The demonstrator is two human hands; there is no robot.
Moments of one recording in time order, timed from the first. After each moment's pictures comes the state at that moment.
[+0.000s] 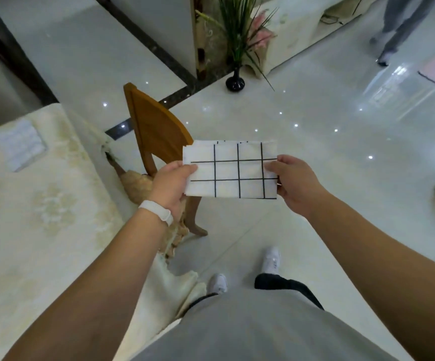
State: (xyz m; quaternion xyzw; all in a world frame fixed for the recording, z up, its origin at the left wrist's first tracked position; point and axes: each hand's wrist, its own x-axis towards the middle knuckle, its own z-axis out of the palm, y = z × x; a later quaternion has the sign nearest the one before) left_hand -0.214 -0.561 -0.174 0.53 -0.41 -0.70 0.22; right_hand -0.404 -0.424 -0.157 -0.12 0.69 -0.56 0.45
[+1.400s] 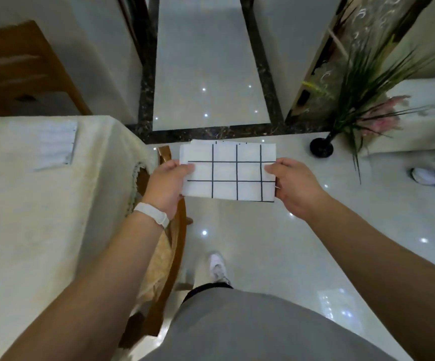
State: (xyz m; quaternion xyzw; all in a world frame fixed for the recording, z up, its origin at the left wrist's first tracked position) left_hand -0.362 -0.816 -0.163 0.62 -0.27 -0.60 0.43; right_hand -0.598 -0.818 -0.157 -0.29 0.63 -0.40 0.60
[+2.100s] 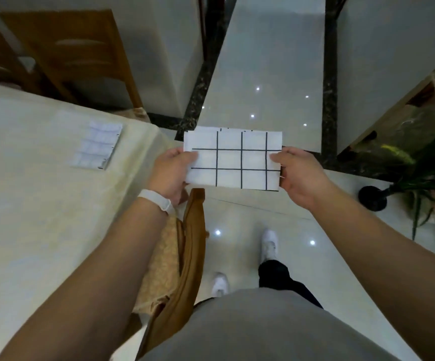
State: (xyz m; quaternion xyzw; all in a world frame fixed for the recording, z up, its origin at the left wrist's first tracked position) left_hand -0.298 -0.962 -0.156 0.66 -0.17 -0.52 0.52; right_hand -0.517 -1.030 -0.159 -0.37 0.56 -0.32 0.67
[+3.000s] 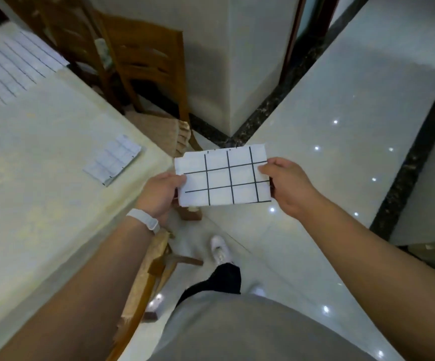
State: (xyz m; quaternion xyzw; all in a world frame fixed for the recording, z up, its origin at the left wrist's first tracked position) left_hand -0.277 -1.106 -0.185 0.73 -0.01 -0.38 0.56; right_hand -0.449 -1.279 -0.170 -0.50 0.47 -0.13 0.72
